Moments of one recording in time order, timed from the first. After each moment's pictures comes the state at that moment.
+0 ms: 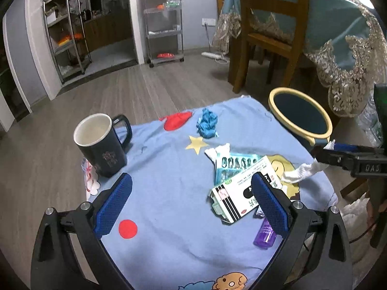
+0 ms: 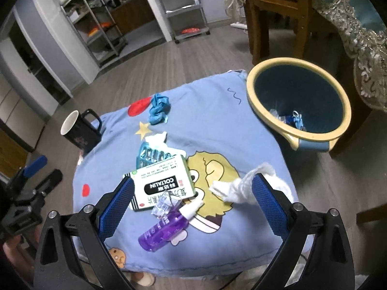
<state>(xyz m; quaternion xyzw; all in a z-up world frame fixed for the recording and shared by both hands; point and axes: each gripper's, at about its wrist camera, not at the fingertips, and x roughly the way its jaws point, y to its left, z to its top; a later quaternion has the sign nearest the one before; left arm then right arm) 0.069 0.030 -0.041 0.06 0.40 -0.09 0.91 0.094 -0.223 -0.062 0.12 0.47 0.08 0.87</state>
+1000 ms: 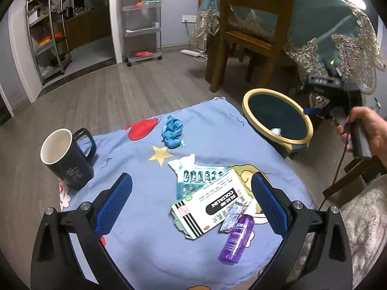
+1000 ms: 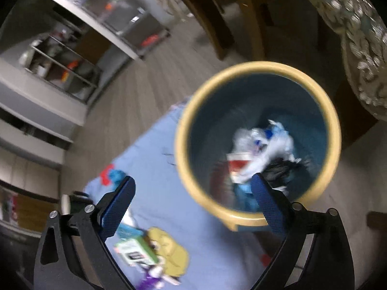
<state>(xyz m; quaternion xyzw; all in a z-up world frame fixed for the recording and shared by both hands) 0.089 -0.020 -0.031 0.04 0.41 -0.15 0.90 0.234 -0.396 -0.076 0.27 0.51 0.04 0.82</state>
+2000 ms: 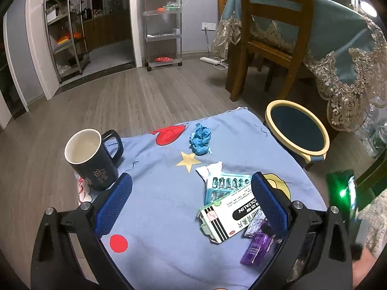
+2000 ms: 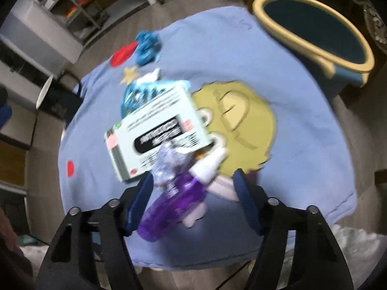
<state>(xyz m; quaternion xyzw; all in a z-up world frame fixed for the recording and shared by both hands) 0.092 0.015 -0.024 0.03 0.39 -0.10 0.92 0.096 -0.176 -0.146 0.15 0.57 0.07 0.80</state>
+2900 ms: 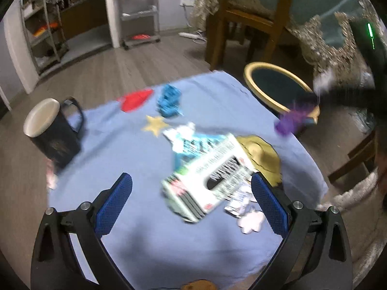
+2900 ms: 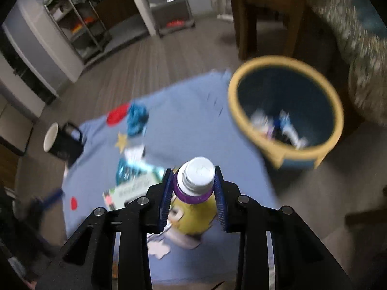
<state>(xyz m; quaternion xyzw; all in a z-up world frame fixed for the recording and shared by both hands) 0.080 -0.025 -0.087 0.05 0.45 -0.16 0.88 0.143 -0.254 -0.042 0.10 0.49 0.05 0.86</state>
